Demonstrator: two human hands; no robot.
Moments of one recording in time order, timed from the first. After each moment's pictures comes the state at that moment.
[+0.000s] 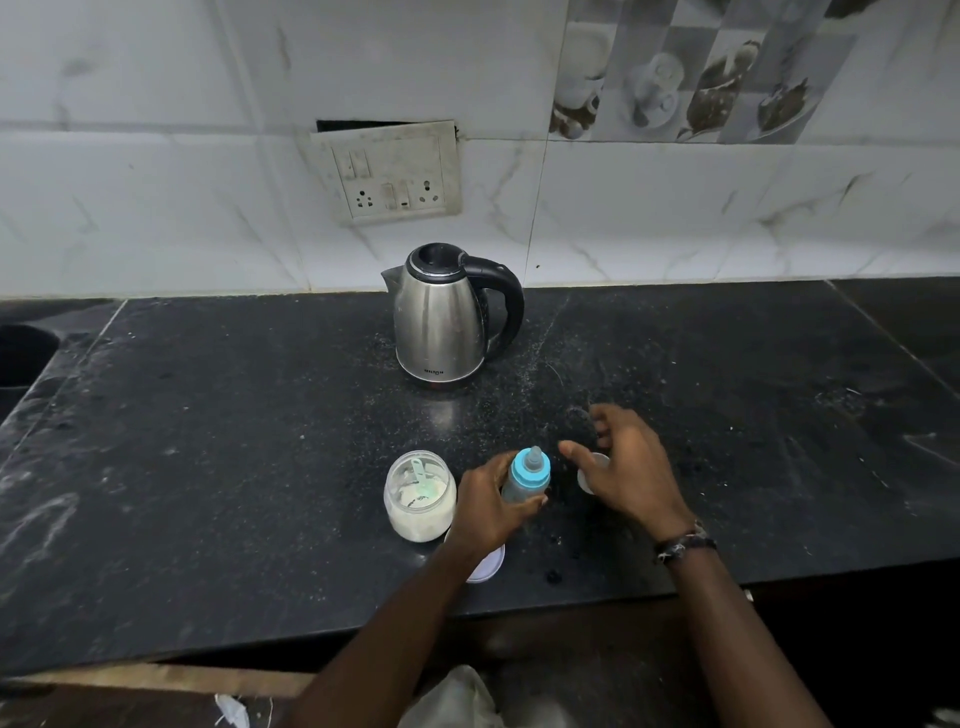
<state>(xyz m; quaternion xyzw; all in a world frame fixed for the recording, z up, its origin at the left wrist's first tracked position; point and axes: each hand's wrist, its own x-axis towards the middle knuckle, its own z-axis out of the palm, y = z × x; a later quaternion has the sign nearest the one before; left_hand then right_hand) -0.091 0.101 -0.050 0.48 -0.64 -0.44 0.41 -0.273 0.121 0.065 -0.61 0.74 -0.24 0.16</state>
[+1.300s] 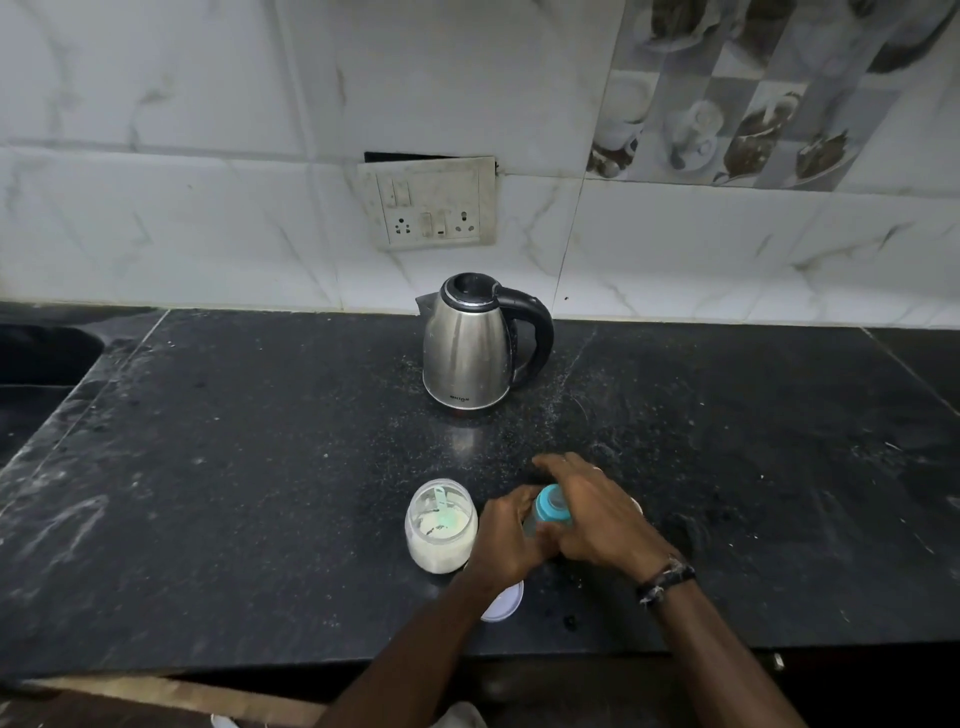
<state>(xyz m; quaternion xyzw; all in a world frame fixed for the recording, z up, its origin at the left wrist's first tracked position) -0.089 0.096 -0.052 0.48 -0.61 -0.49 0.40 -0.222 0.111 0.079 -0.75 0.63 -0.05 0.20</state>
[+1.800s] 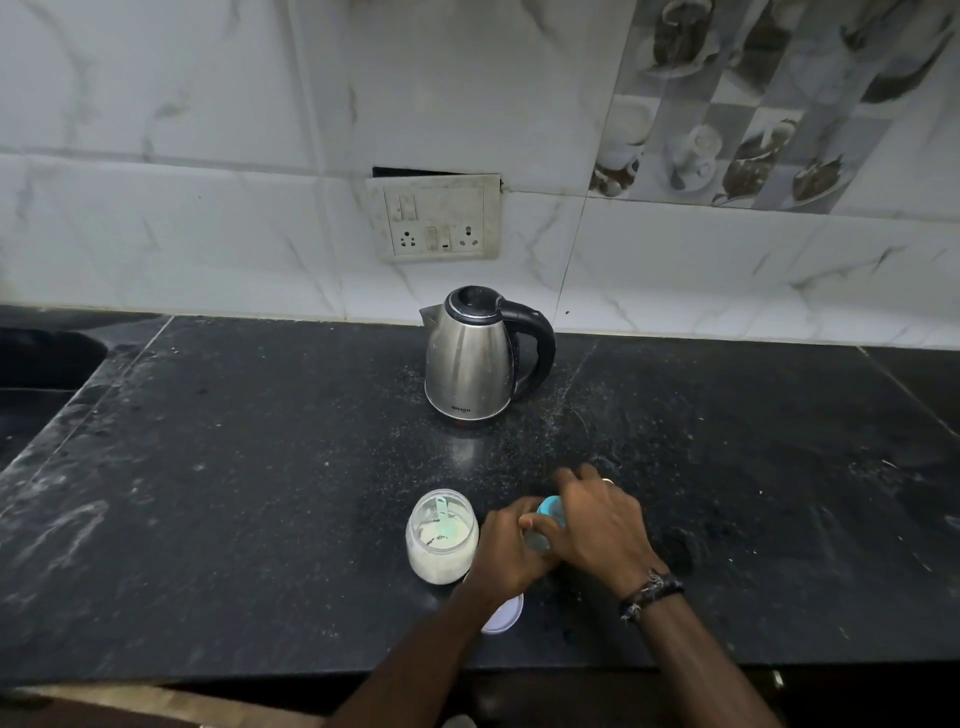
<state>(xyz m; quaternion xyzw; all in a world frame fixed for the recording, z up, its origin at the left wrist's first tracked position) -0.090 0.098 -0.045 0.49 -0.62 -0.46 0.40 -0.210 0.115 0.083 -0.72 0.69 0.00 0.06</state>
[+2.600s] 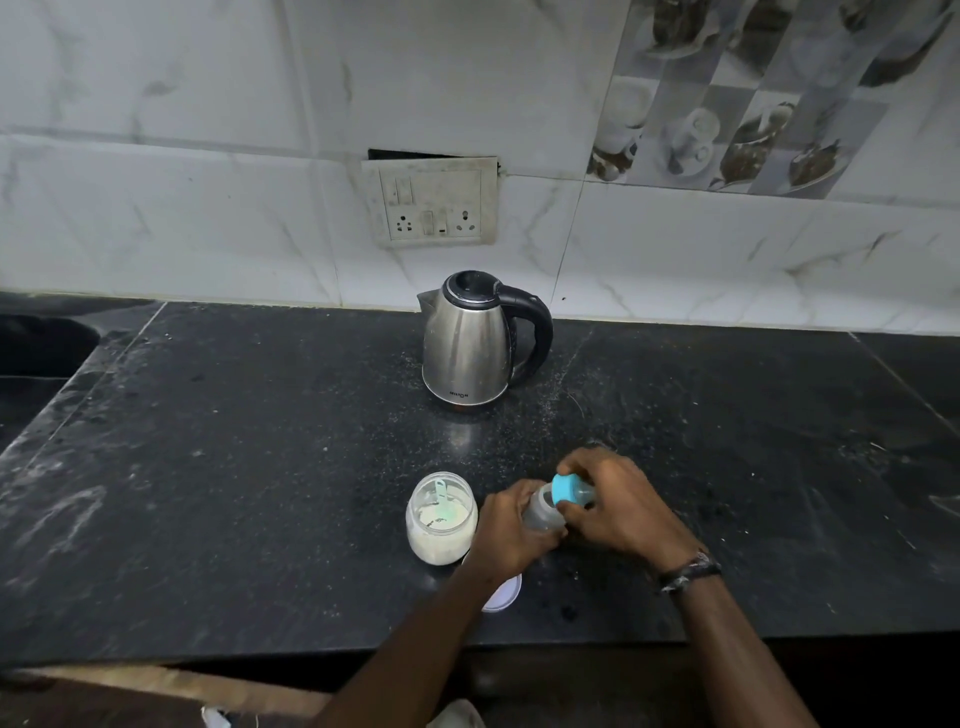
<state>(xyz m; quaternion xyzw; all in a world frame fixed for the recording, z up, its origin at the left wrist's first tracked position) -0.087 0.098 -0.050 0.49 -0.61 -0.47 0.41 -0.245 0.113 0.083 -0.73 0.65 -0.11 0.18</state>
